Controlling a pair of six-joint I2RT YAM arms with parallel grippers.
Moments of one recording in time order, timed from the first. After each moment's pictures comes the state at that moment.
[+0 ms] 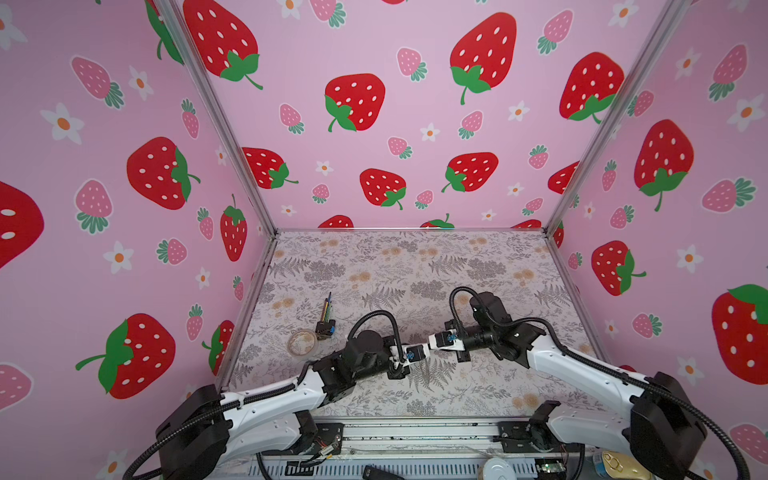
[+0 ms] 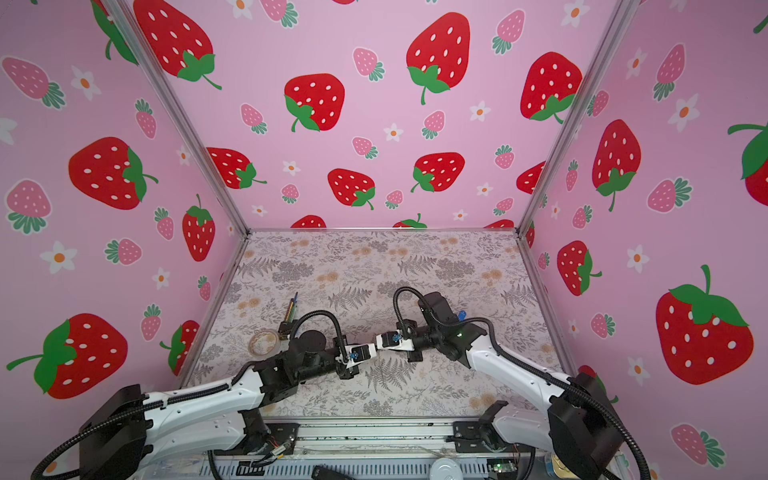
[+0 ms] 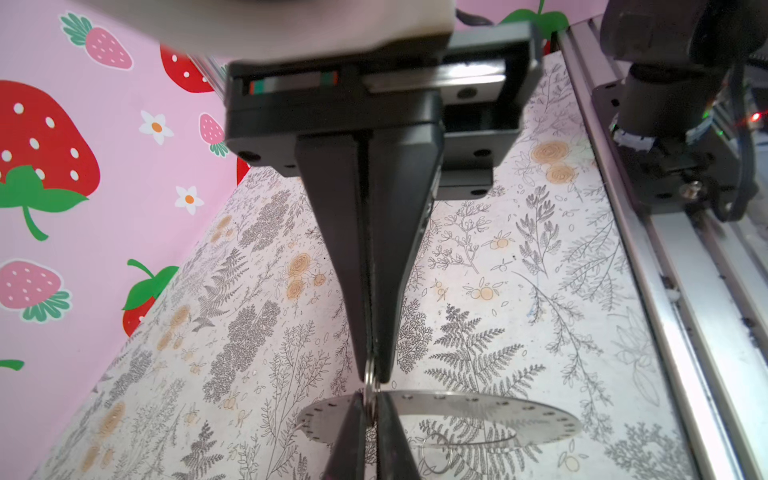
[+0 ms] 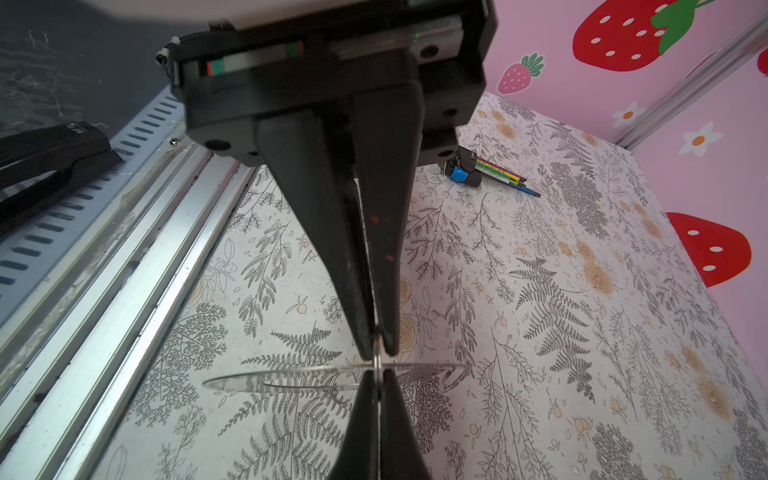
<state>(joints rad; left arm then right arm) -0.95 1.07 0.42 0.29 0.17 0.54 0.77 1.20 0.68 -0.19 -0.75 -0.89</state>
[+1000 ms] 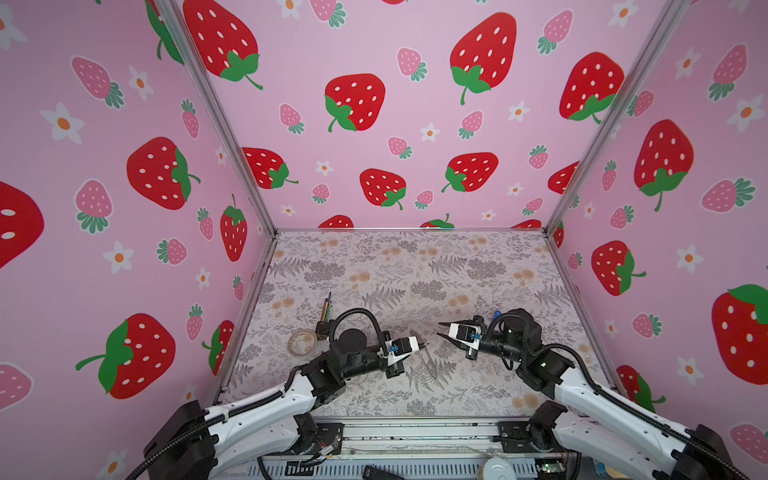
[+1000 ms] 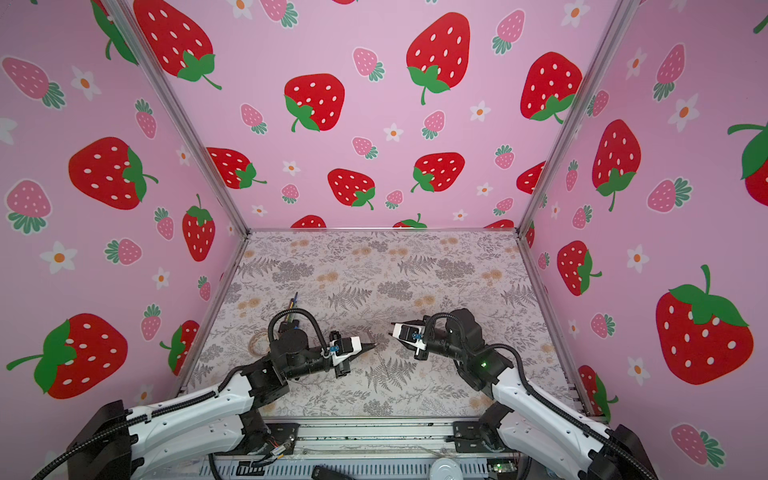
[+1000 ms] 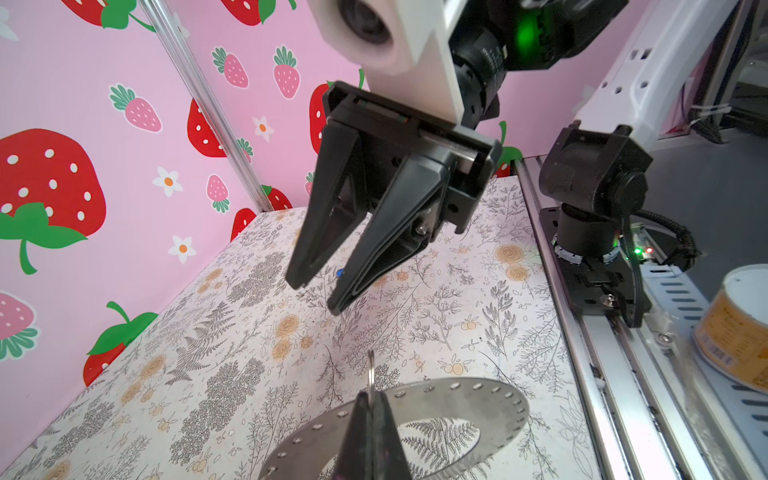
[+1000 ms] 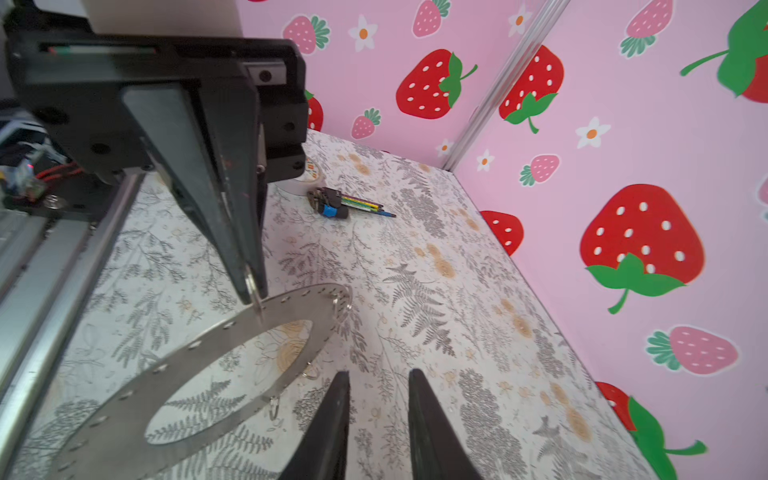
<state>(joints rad) -0.88 0.96 0.38 0.41 0.36 0.38 0.76 0.87 0.45 0.17 -0.54 -0.60</state>
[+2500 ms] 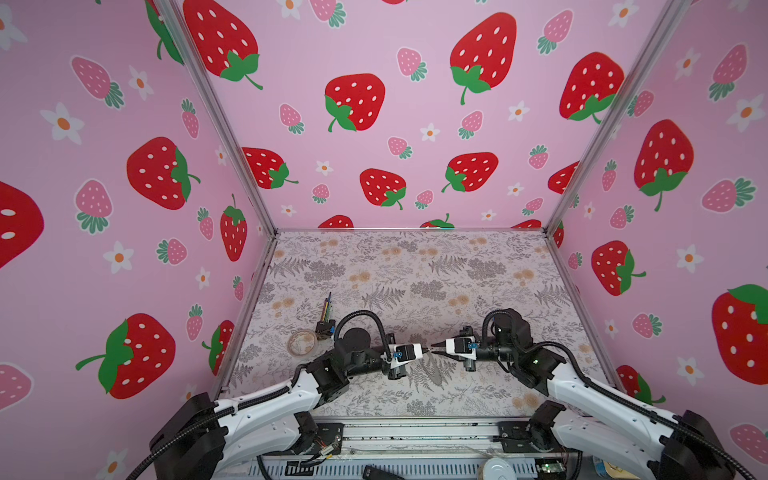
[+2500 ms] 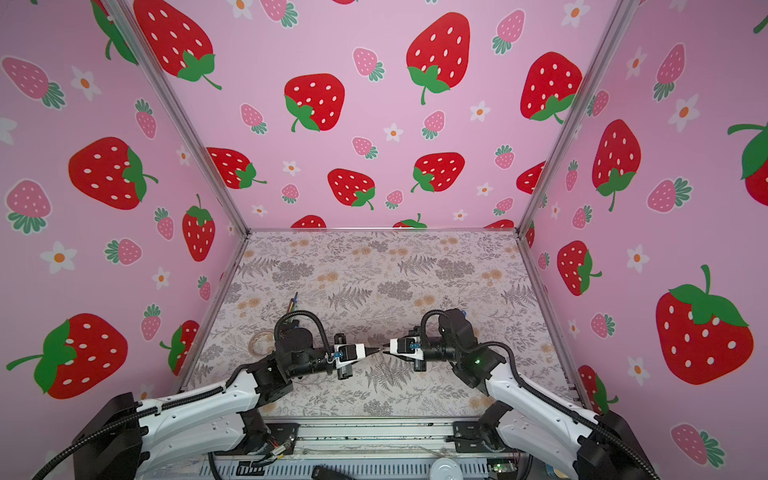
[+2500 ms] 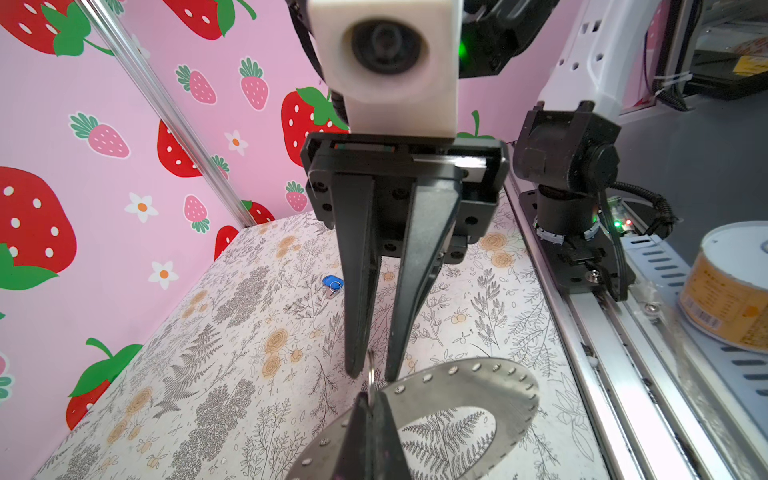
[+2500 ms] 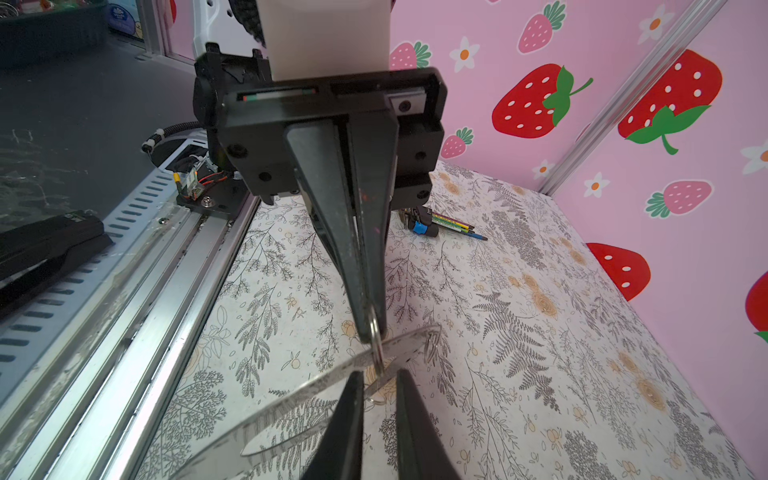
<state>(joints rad) -0.88 1.02 0.38 0.44 0.42 0.48 0.78 0.94 0.45 0.13 -0.75 -0.63</state>
